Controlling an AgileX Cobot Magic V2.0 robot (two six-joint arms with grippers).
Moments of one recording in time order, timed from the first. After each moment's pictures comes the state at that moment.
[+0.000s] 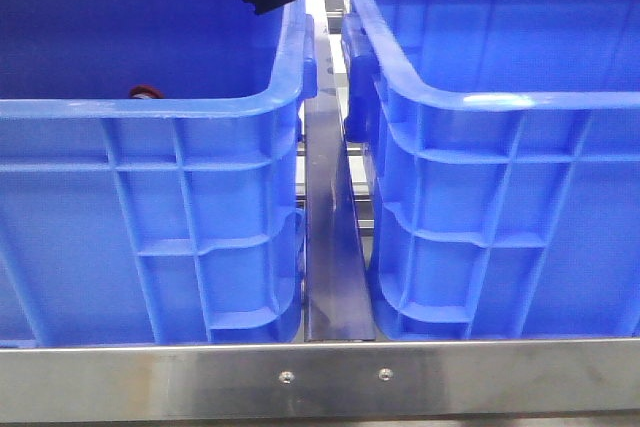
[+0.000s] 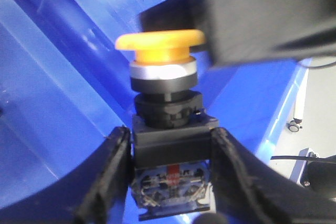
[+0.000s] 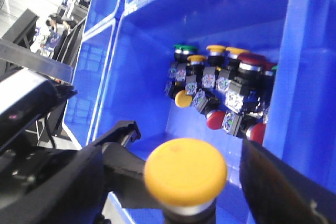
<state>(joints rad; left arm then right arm) -0.46 1.41 -1.15 -0.93 0.79 0.71 0.34 1.41 -1.01 1.55 0.62 -0.76</state>
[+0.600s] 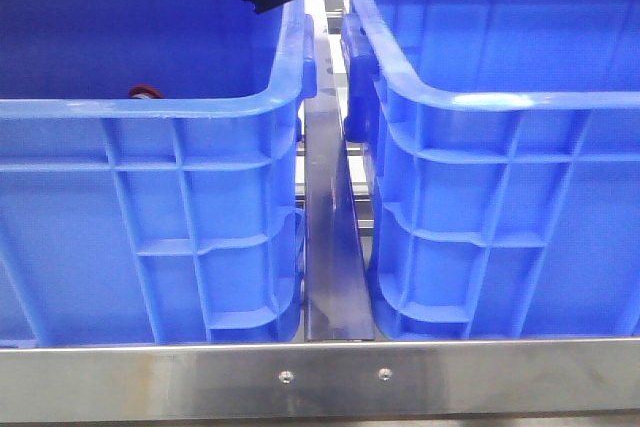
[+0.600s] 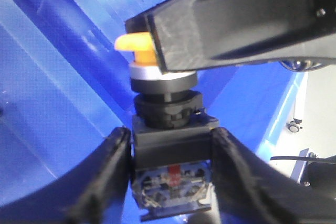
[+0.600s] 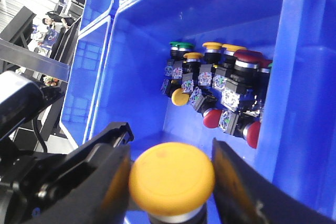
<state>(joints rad) -0.46 1.41 -1.15 -0.93 0.79 0.71 0.35 1.42 -1.02 1.55 0.62 -0.76</state>
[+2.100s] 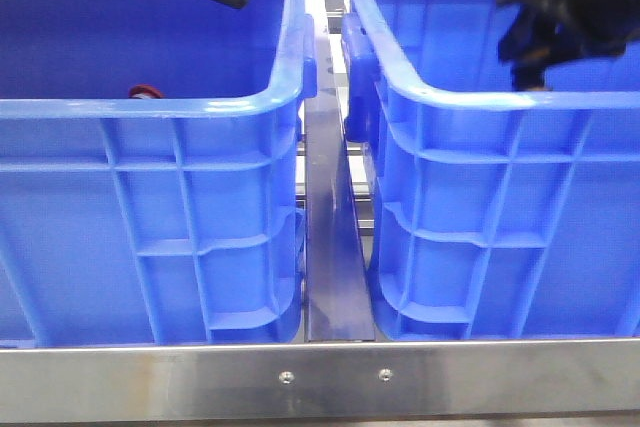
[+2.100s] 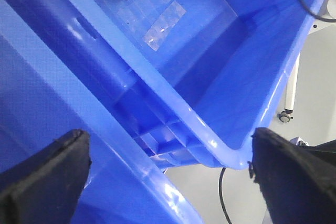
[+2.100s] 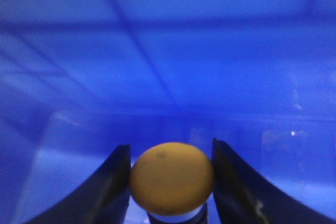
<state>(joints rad) -0.46 1.41 -1.15 -0.93 0.83 0.71 0.04 1.70 -1.06 1.48 0.16 -1.35</state>
